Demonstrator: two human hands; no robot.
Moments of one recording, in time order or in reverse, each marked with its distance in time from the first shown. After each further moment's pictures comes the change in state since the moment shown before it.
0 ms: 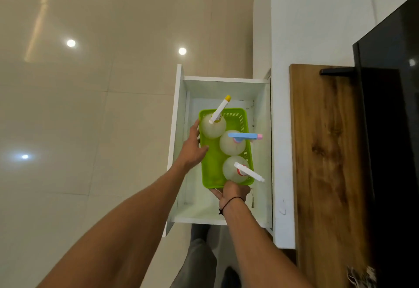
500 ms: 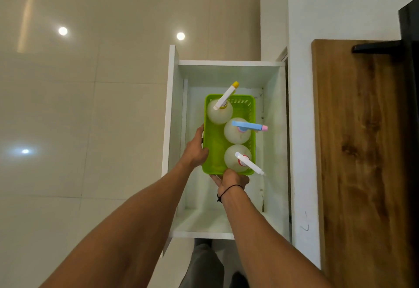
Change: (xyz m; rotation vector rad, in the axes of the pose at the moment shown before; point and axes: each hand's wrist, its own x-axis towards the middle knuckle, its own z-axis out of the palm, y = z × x) left_hand 0.071 -0.059 0.019 0.170 -0.058 -0.127; right_hand 0.082 0.008 0.064 0.105 0.053 0.035
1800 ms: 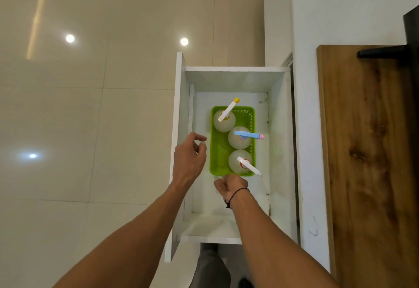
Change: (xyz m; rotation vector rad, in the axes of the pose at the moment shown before) left_hand -0.040 -0.002 -0.018 -0.011 0.471 0.189; right_hand 0.013 0.007 0.000 -0.162 -0.145 0.152
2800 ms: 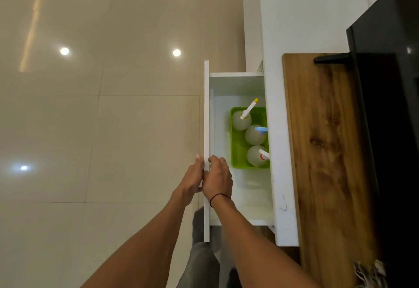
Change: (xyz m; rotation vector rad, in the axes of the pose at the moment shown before) left_hand -0.090 0.032 0.008 -0.373 -0.523 -0.547; right_hand -0.098 0.012 -0.034 -1.203 0.083 -1.053
